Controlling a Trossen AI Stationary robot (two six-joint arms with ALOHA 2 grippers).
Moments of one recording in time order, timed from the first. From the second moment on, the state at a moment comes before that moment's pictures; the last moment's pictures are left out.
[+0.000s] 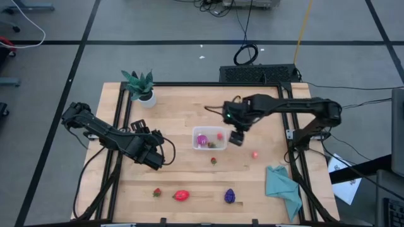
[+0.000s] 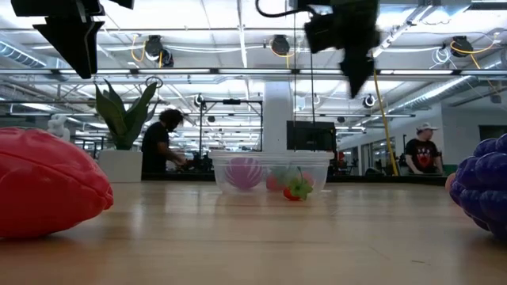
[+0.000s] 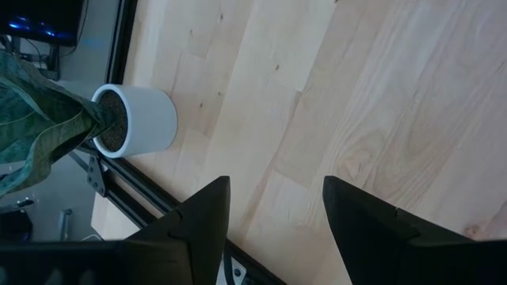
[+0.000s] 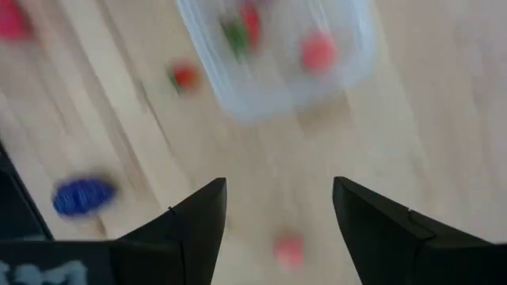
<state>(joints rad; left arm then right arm) -0.45 1.48 1.25 -1.57 -0.50 -0.85 -0.11 1.58 1.39 -1.20 -0.18 0.35</state>
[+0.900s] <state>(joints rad) -0.45 1.48 1.25 -1.57 -0.50 -0.86 0.04 1.51 0.83 -1.01 -0.16 0.62</state>
